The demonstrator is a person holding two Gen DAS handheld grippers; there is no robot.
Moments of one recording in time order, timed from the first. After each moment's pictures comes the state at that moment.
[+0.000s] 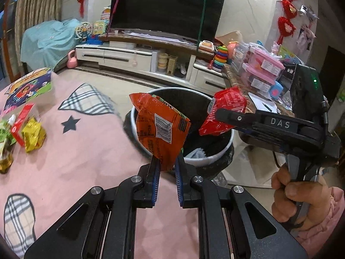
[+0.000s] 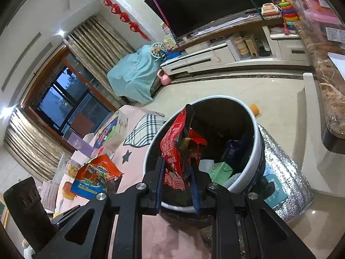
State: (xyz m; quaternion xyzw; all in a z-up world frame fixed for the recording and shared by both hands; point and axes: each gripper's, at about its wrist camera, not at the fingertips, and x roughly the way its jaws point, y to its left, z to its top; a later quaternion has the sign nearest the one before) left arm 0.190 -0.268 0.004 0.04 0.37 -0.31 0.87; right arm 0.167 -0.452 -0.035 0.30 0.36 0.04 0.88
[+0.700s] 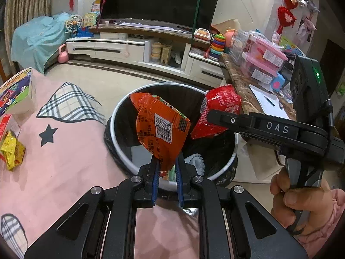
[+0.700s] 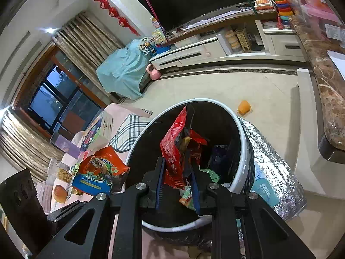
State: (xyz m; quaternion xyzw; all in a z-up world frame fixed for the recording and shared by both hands) left arm 0.224 -0.310 -0.011 0.06 0.41 -0.32 0.85; right arm 0.191 -0.472 -0.047 0.30 0.39 0.02 0.87
